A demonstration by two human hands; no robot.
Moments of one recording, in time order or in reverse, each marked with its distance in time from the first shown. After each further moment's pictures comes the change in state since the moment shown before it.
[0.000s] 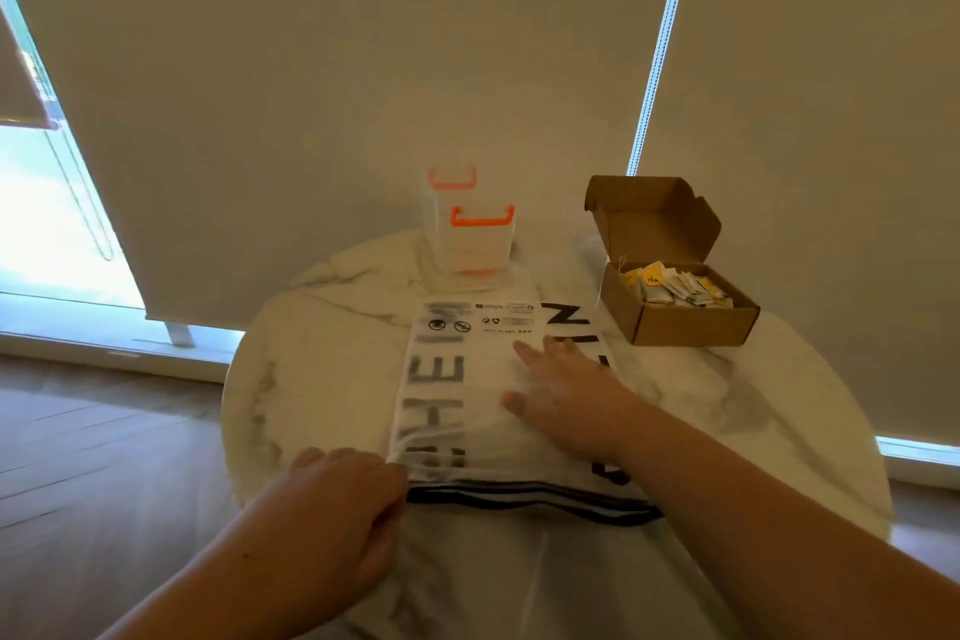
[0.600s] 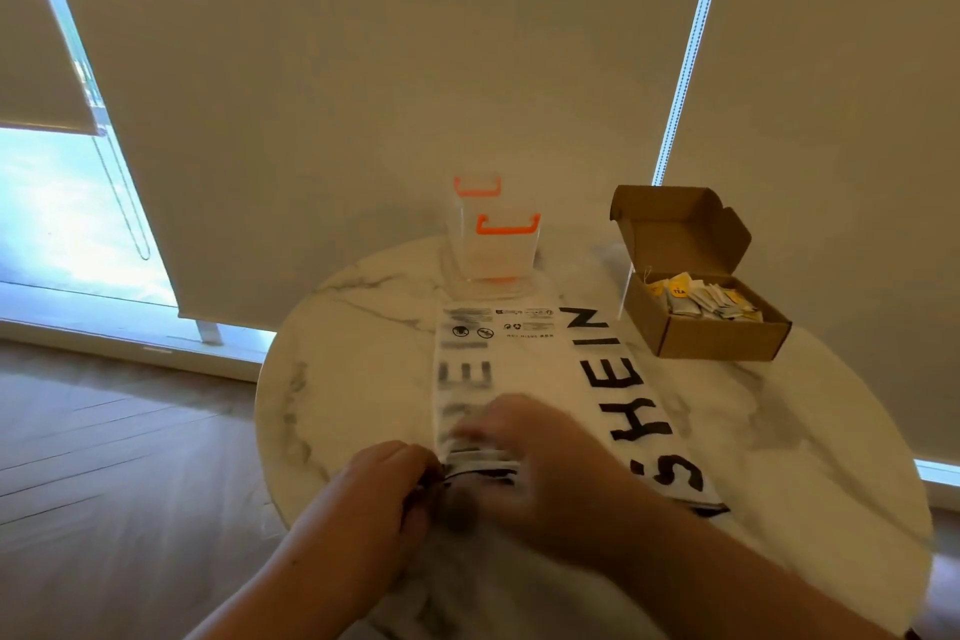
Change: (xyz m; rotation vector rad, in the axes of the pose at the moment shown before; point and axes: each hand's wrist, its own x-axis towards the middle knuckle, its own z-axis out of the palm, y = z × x) left_hand 0.008 -0.003 0.024 -0.275 0.099 -0.149; right_hand -0.061 -0.072 -0.001 0.324 0.187 -0.429
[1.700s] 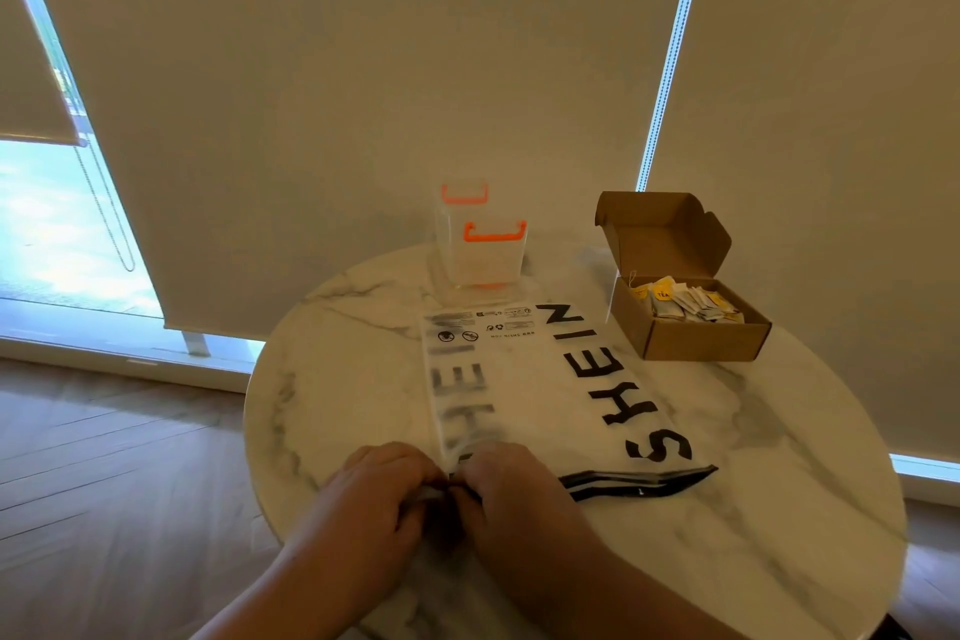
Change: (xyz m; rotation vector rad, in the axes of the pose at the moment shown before) left_hand 0.007 -0.009 0.012 -0.004 -0.012 0.017; right_hand 0.002 0.011 0.052 -0.100 0.091 0.128
